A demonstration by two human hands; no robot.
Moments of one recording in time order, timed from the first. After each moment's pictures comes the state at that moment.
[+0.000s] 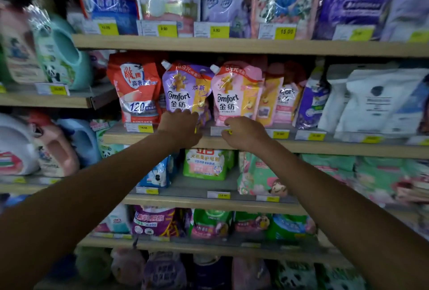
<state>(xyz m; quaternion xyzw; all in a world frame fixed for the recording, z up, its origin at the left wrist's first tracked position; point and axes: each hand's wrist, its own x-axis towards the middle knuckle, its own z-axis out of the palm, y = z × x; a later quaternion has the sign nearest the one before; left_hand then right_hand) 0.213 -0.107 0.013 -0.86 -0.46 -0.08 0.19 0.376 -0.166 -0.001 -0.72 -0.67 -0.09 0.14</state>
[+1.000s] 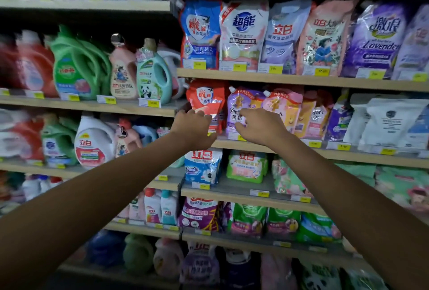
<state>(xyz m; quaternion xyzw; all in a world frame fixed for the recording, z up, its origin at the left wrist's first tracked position) -0.015 -0.221 0.071 -0.85 -0.45 -0.13 0.23 0.151 -0.280 0.086 -0.70 -0.67 -0.19 0.15</state>
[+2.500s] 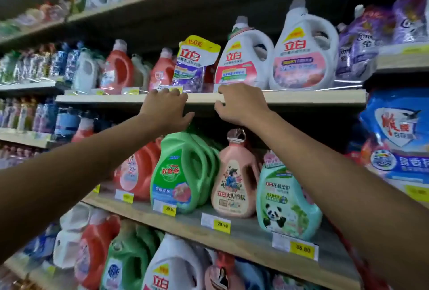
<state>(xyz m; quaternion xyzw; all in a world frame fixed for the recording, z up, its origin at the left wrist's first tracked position) -0.410 0.172 0.282 -0.64 -0.57 -0.27 0.43 -0.233 0.155 0.312 -0.48 -0.71 -0.42 0.29</state>
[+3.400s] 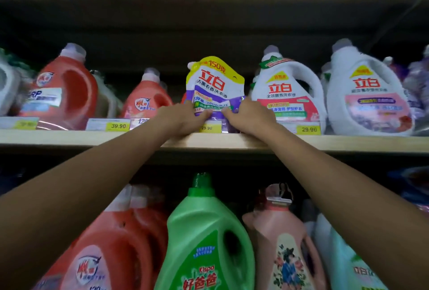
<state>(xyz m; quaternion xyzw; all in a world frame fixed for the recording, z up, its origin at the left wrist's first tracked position) -0.525 0.445 0.409 -0.79 -0.44 -0.40 0.16 -0.369 0.379 0.409 -0.67 -0.54 -0.32 0.40</state>
